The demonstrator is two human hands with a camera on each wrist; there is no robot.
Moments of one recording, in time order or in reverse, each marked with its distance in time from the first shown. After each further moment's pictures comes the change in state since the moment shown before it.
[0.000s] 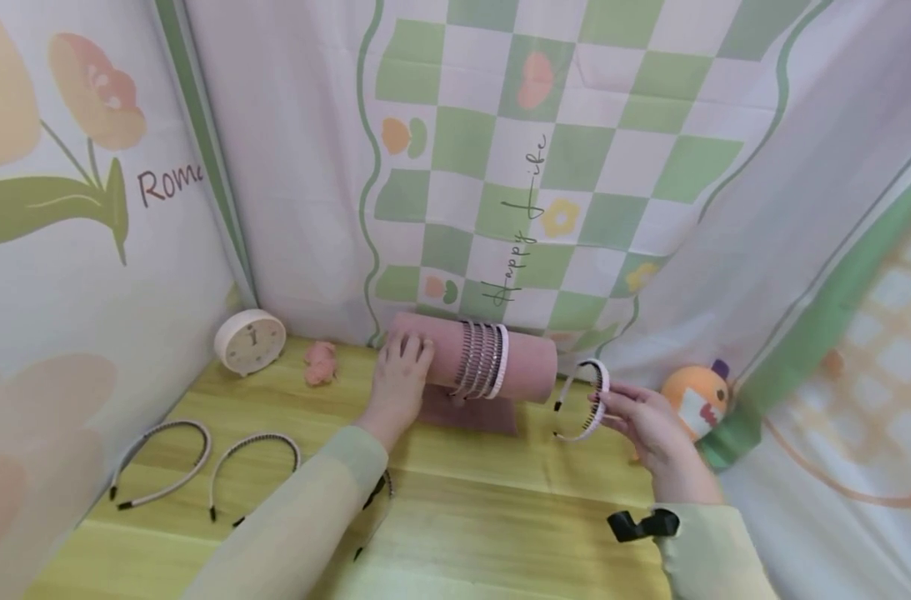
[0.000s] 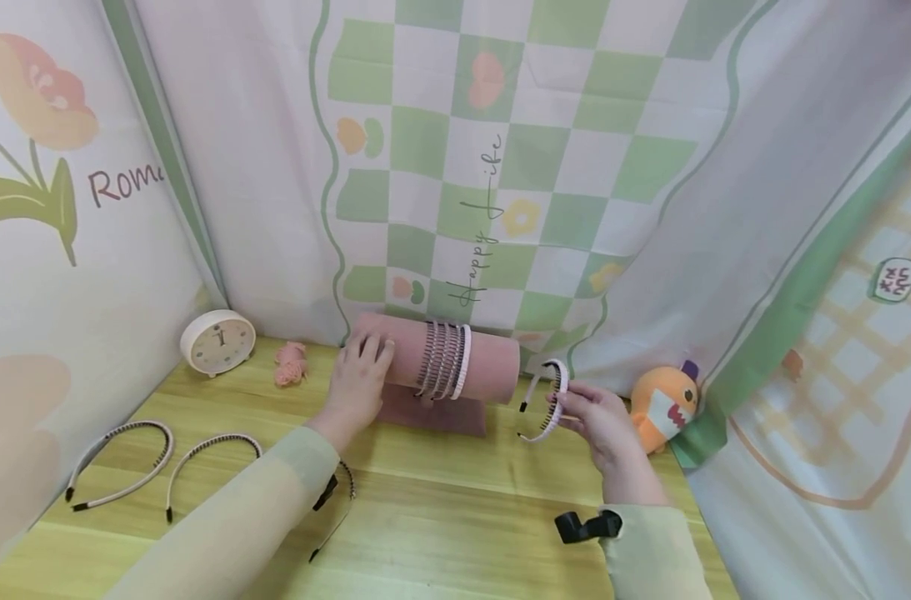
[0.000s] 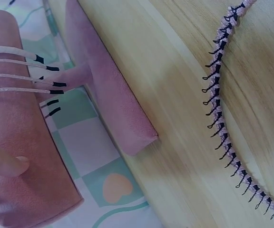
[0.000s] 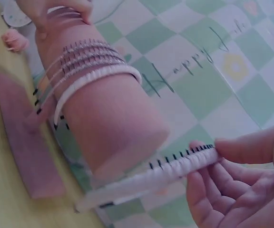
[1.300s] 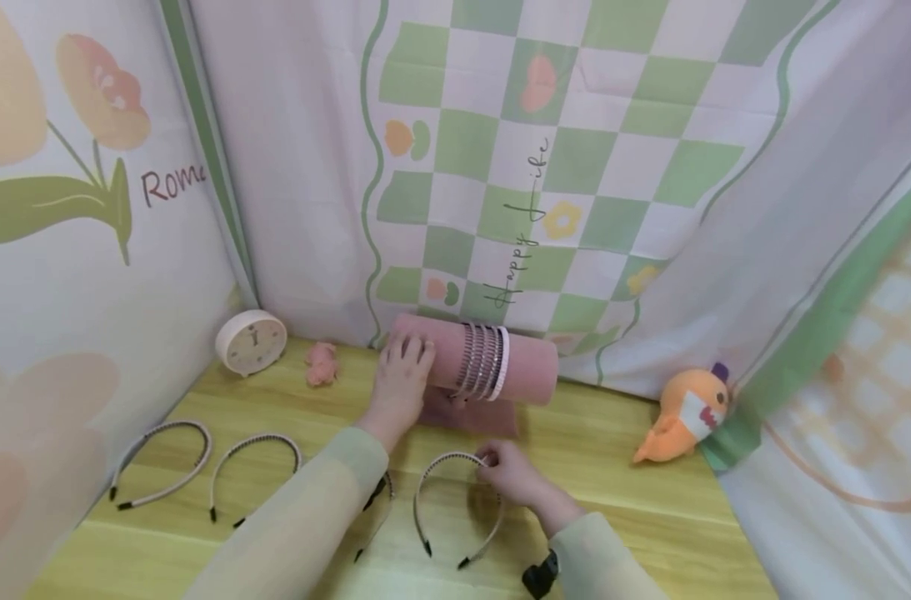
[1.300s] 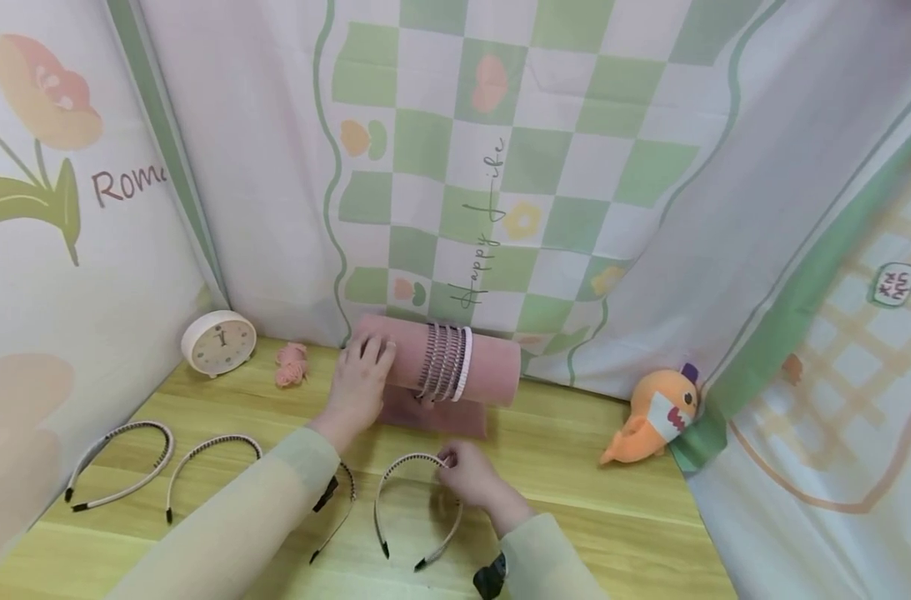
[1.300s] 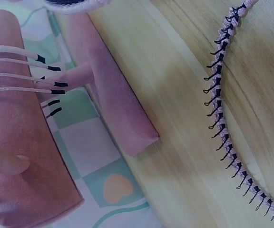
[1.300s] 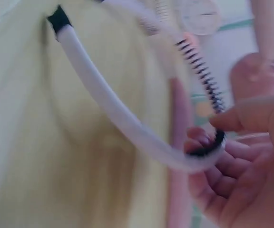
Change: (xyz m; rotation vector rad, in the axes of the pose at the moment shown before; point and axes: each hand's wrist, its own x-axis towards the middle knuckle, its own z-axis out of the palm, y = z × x) left_hand 0.001 -0.001 0.000 0.002 0.005 0.006; right_hand 0.005 0.107 0.135 -0.577 -0.321 -0.133
